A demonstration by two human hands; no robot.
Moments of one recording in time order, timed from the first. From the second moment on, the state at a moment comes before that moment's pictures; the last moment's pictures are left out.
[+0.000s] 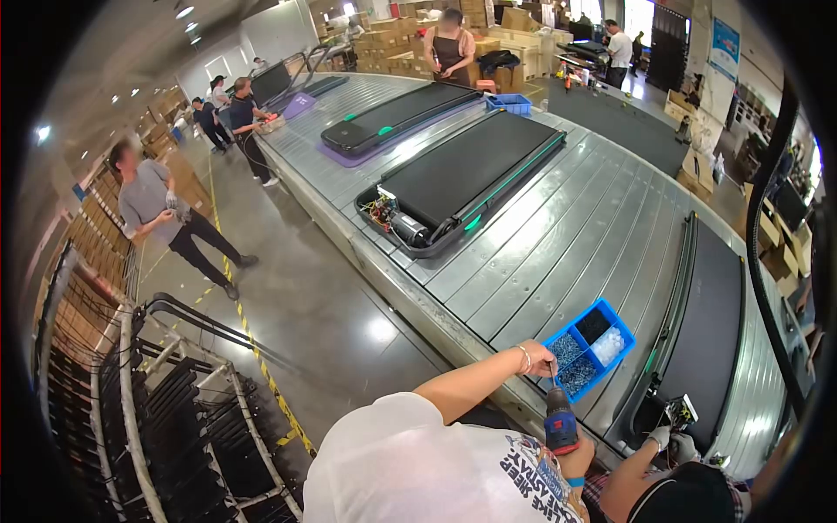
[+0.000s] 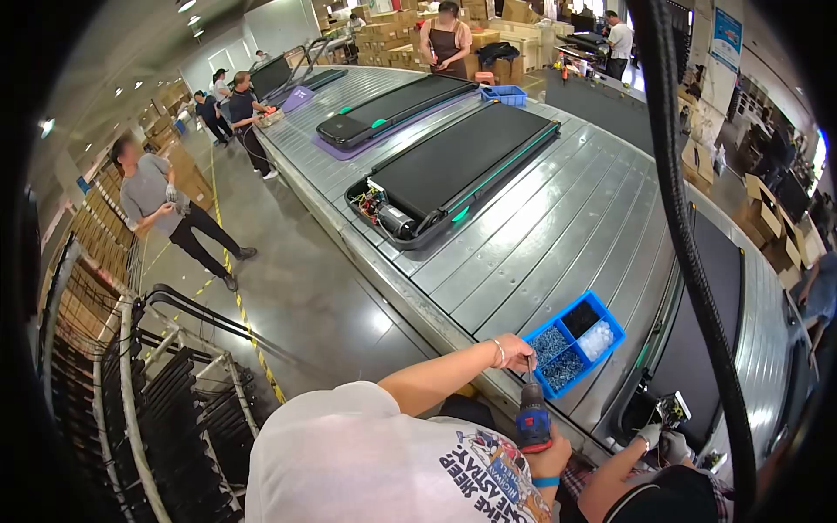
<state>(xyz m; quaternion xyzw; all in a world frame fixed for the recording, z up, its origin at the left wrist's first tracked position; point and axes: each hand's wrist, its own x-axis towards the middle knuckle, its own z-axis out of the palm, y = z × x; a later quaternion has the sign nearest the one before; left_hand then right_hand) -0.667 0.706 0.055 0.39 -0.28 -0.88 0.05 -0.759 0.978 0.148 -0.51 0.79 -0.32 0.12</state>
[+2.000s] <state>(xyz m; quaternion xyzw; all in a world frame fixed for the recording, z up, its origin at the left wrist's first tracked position) -0.754 0.633 -0.118 0.65 -0.70 -0.30 -0.01 -0.956 0.967 0.104 0.02 0.95 -0.29 -0.08</state>
